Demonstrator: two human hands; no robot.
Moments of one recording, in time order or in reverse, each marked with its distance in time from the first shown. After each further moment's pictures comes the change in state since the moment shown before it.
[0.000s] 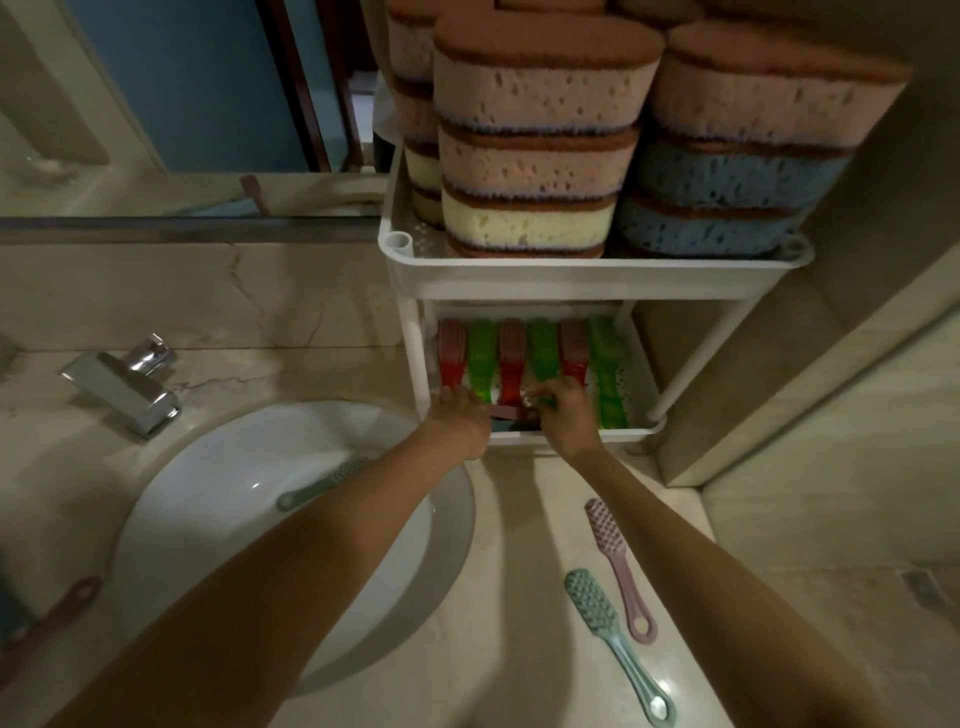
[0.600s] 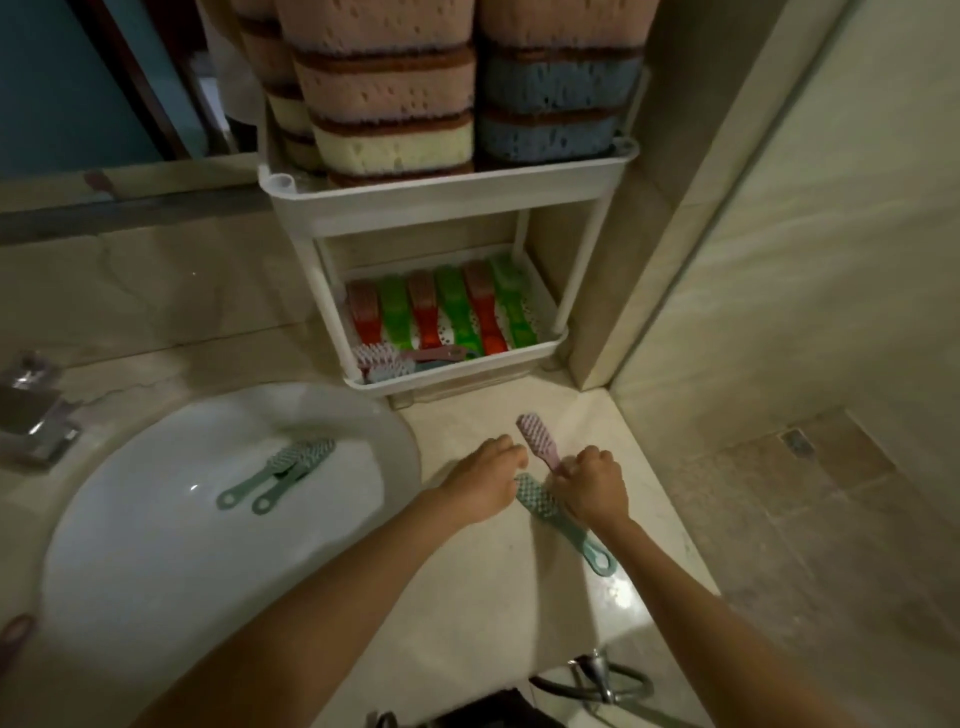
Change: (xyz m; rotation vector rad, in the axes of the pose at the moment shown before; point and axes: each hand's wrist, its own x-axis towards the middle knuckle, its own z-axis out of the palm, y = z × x) left_hand -0.086 0.087 0.077 -0.410 0.037 0.534; right_hand -0.175 0.083 -0.013 -0.212 0.017 0.560
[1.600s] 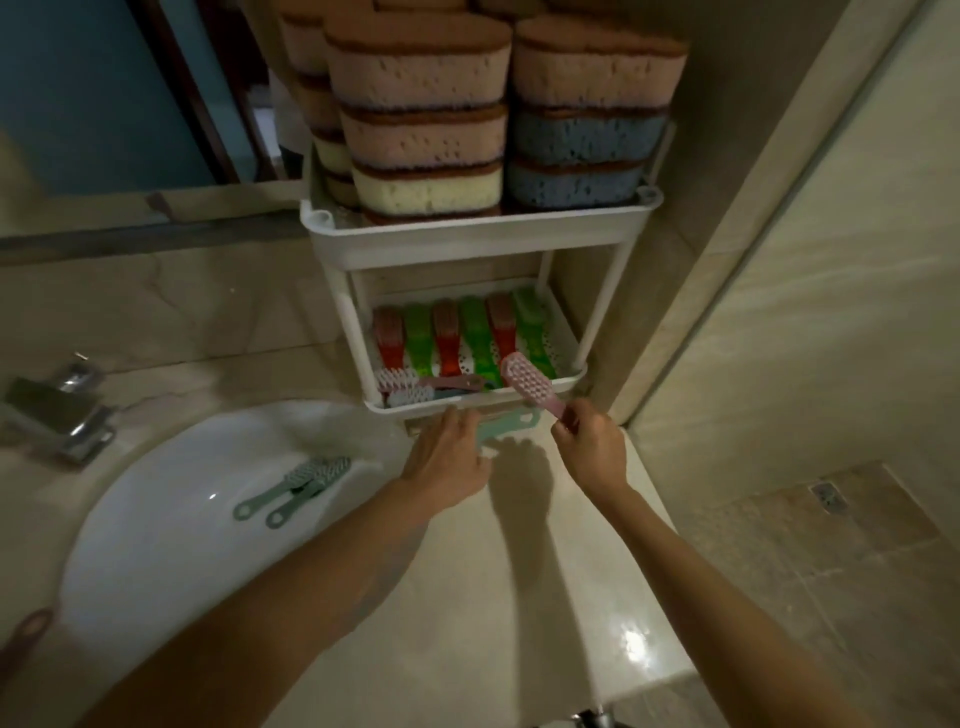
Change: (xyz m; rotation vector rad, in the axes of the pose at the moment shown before) left_hand -0.004 -0.028 -0.050 0.145 0.304 -0.229; right_hand 0.025 -0.067 -0.054 0.140 0.235 -0.305
